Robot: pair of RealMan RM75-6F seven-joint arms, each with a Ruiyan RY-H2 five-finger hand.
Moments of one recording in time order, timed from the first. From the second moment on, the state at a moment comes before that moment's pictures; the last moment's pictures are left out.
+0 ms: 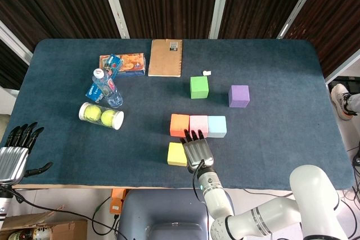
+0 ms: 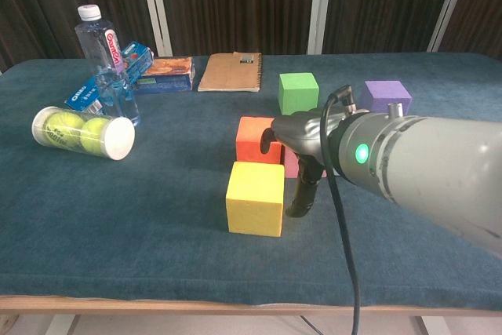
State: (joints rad) left arm -0.22 -1.16 -0.03 -1.38 1.47 1.43 -0.01; right arm 1.08 -1.74 0.24 -1.98 -0.26 1.50 -1.12
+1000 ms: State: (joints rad) left arm -0.20 -1.17 -0.04 -1.36 1.47 1.41 -0.04; right arm 1.05 -1.82 0.25 -1.84 -0.34 1.45 -1.09
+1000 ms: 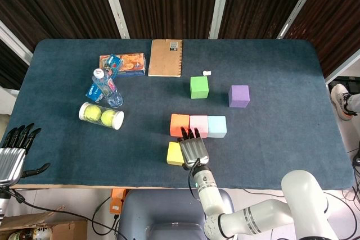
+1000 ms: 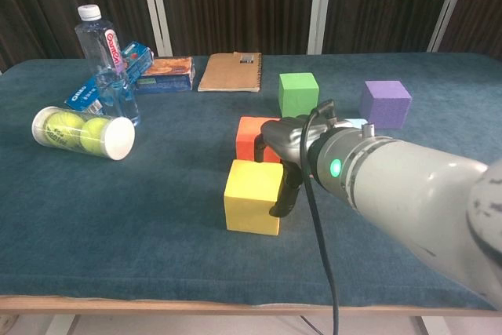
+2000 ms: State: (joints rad) left arm -0.21 -1.18 -0.05 -1.36 1.44 1.36 -0.02; right arm 1.02 -1.34 0.34 -1.94 -0.35 1.13 -0.95
